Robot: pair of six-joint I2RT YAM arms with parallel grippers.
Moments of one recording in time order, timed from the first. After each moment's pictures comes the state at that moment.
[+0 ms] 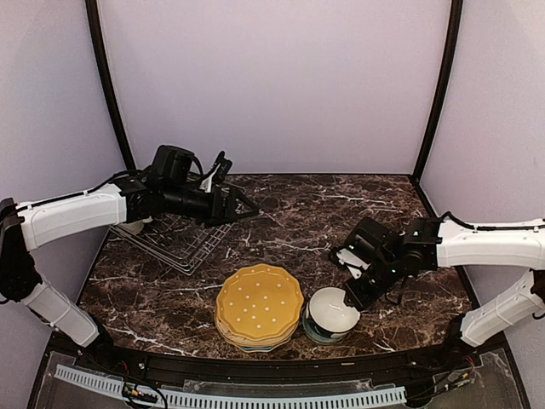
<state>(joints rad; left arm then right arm) -0.64 1.47 1.14 -0.26 0.52 -0.55 1.00 1.31 0.88 -0.80 -0.05 0.40</state>
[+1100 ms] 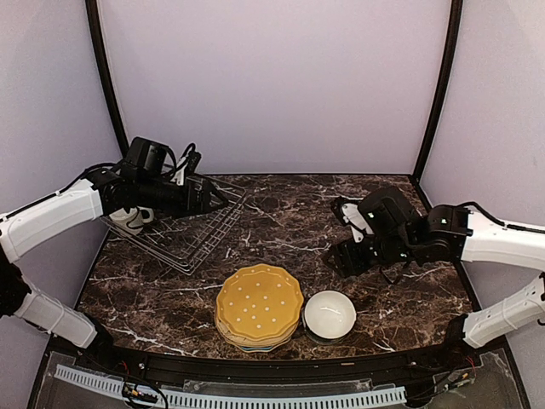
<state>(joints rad) -0.54 1.34 1.15 -0.47 0.35 -0.45 1.03 1.19 0.97 -0.61 0.19 0.38</state>
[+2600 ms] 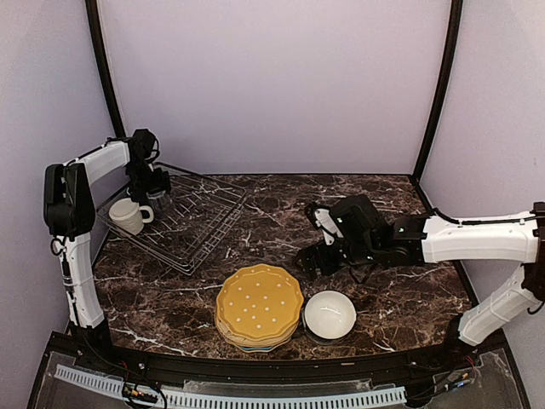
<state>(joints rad) -0.05 2.10 1.86 -0.92 -0.08 -0.41 1.00 1.39 0.93 -0.29 0.14 0.34</state>
